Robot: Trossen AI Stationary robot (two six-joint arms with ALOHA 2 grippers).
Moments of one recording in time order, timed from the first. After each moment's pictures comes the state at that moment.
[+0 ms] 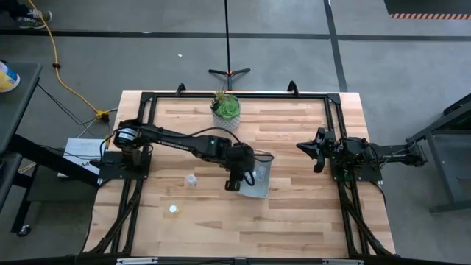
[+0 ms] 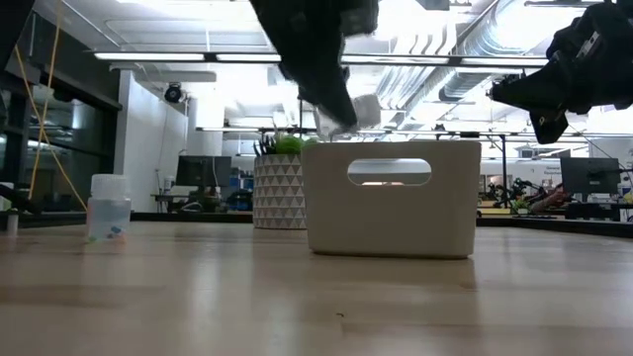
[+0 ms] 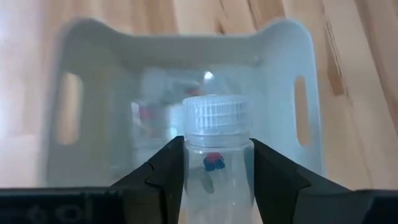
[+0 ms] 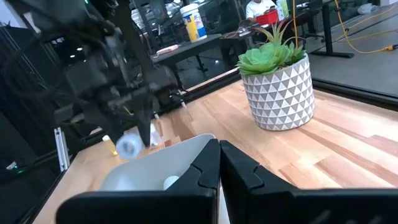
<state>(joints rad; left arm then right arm) -0.10 1.88 1.52 -0.64 0.02 0.07 0.07 0.02 0.05 -0.08 0.29 0.38</state>
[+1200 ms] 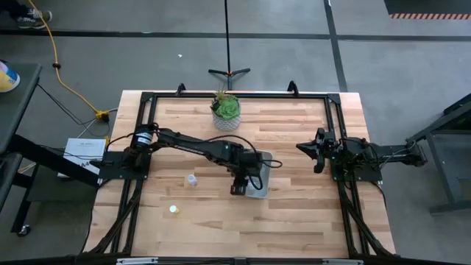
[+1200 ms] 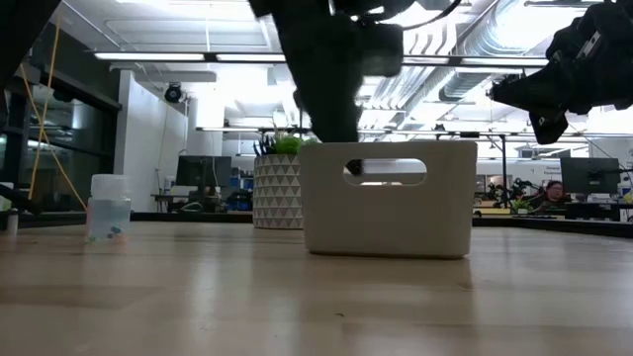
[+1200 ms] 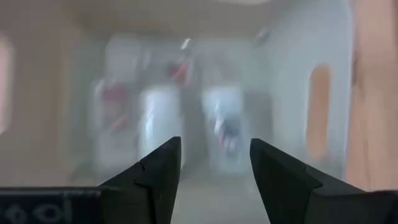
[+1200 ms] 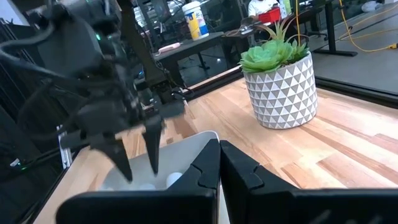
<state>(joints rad) -0.09 2.05 1.68 -0.79 0.07 -0.01 0.07 0.03 0.05 -0.08 0.28 0.38</state>
